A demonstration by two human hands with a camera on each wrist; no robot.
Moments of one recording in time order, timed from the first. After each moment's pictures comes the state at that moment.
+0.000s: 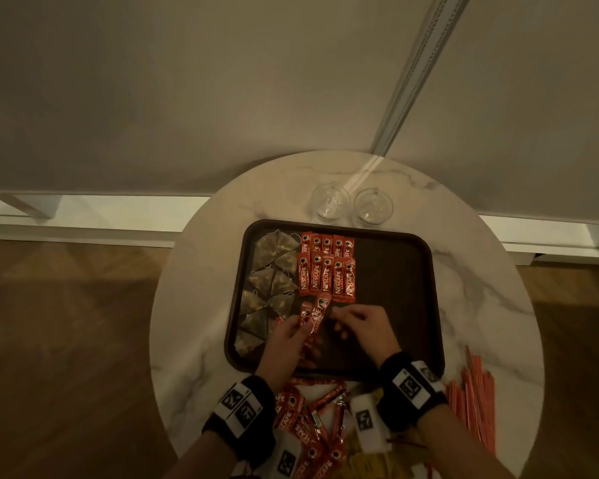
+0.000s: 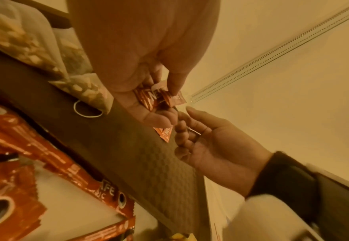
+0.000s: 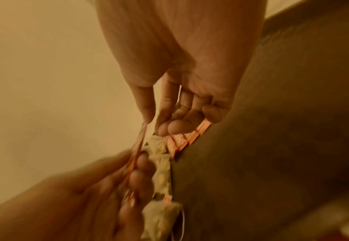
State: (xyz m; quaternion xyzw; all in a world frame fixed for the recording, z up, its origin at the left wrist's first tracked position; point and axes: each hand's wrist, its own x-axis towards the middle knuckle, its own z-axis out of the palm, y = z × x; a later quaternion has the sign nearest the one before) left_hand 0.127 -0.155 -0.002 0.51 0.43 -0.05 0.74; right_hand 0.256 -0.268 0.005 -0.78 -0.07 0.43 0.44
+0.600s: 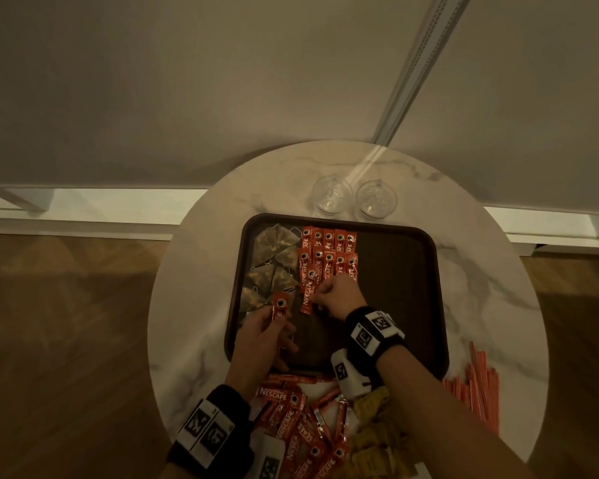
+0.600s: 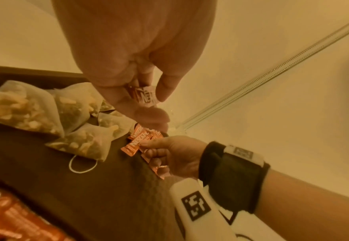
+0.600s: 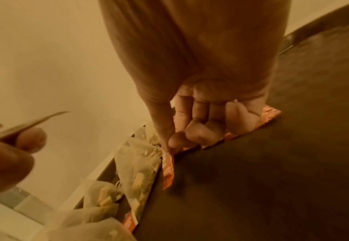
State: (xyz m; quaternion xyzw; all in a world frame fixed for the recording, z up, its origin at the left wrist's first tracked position) left_hand 0.109 -0.126 0.022 0.55 0.47 0.01 0.69; right_hand 0.281 -0.198 -0.026 -0.83 -0.15 0.46 0.27
